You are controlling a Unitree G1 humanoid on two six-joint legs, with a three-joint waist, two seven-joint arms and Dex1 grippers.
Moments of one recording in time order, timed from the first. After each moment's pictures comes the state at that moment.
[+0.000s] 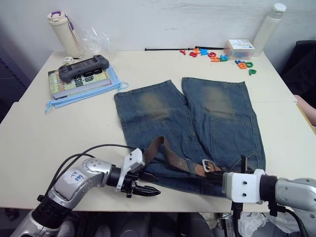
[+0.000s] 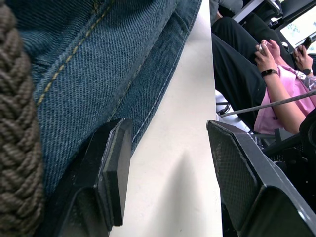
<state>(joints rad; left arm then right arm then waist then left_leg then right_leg) -0.22 0.72 -0.32 -0.34 -0.59 0.80 -0.92 0.29 -0.85 -0.19 -0.88 -0.05 0.30 1.06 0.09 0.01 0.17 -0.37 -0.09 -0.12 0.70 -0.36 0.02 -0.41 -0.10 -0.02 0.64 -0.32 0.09</state>
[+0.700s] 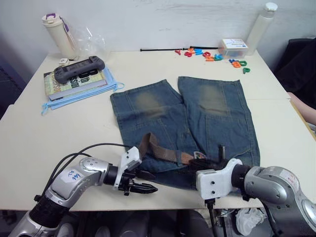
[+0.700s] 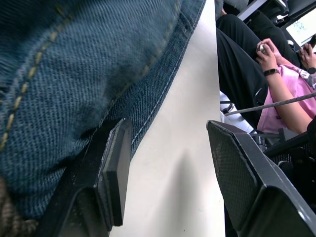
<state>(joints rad) -0.23 0.73 -0.30 -0.32 -0.59 0.81 -0.92 -0.06 -0.89 0.20 -0.88 -0.45 0.25 0.92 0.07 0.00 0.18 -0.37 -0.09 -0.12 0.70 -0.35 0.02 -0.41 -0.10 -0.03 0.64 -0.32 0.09</state>
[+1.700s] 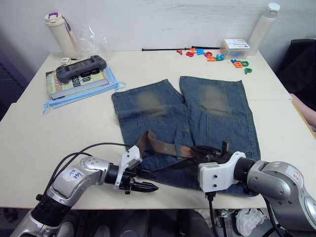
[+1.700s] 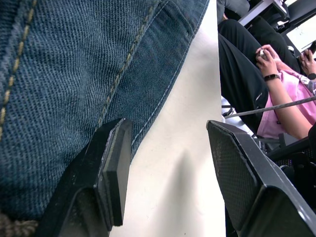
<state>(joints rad) -0.23 0.72 -0.29 -0.31 -0.59 0.82 -0.92 -0.02 -0.81 0.11 -0.86 -0.45 0.24 0.93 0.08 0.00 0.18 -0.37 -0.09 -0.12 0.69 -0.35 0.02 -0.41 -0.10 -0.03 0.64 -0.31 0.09</state>
